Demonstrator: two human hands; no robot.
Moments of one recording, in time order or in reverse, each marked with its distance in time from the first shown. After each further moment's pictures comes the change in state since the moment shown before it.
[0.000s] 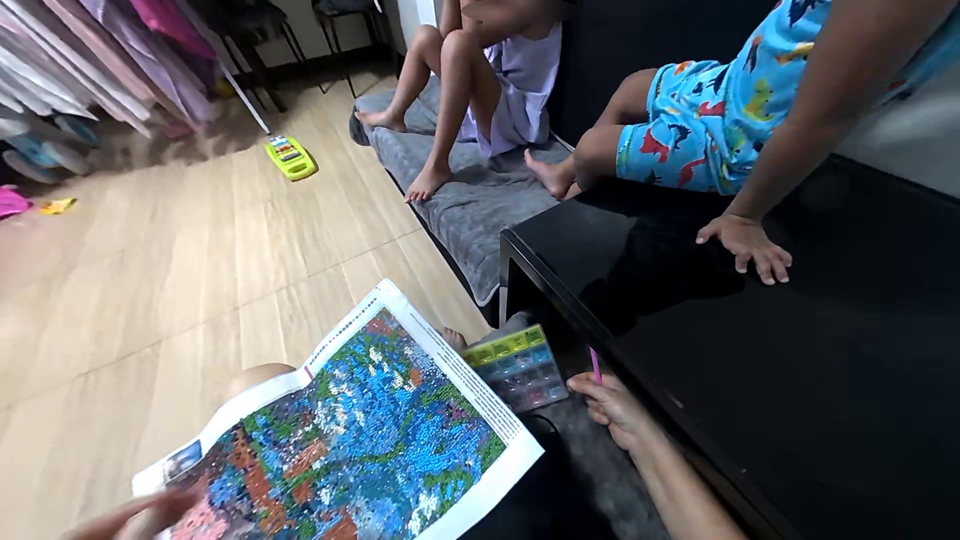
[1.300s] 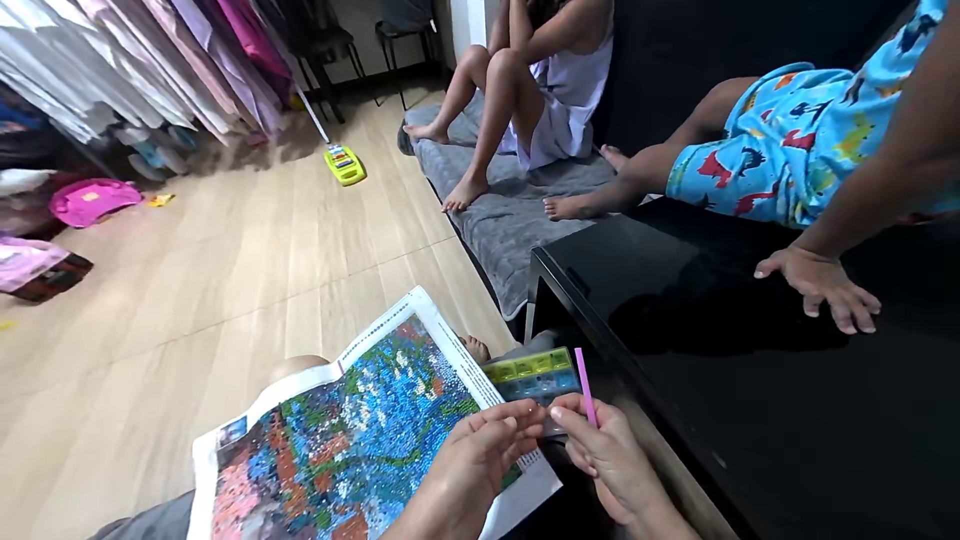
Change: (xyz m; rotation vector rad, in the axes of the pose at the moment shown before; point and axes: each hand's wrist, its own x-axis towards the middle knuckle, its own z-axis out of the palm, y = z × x) left_hand 0.018 0.060 0.207 -0.748 -0.468 -0.986; right_hand -0.055 -0.026 0.059 0.192 -0.198 -0.305
